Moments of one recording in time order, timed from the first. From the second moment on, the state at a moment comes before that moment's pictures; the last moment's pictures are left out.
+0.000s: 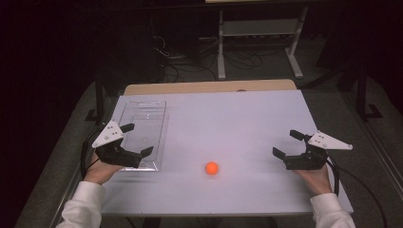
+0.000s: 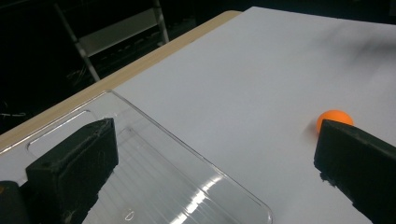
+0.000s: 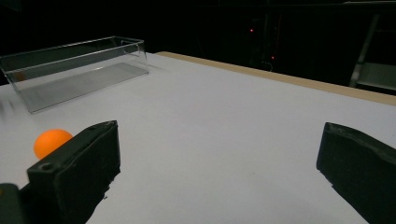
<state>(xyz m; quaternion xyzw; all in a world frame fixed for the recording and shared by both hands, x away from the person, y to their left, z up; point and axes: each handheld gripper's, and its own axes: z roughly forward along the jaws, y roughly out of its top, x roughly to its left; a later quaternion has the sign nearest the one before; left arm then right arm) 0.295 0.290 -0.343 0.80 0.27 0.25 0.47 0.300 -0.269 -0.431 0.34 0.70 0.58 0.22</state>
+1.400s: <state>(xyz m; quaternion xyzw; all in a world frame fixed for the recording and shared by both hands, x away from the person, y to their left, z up) 0.309 0.236 -0.305 0.86 0.17 0.22 0.43 0.299 -0.268 -0.431 0.34 0.71 0.58 0.22</state>
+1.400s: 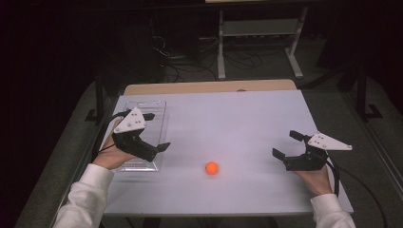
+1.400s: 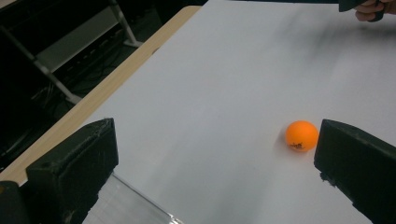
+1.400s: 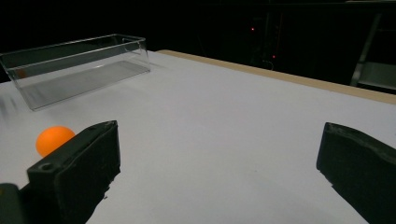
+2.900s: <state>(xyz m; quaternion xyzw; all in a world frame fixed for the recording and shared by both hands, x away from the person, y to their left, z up) 0.321 0.195 -0.303 0.89 0.13 0.19 0.40 0.298 -0.266 -0.431 0.34 0.71 0.58 0.22</state>
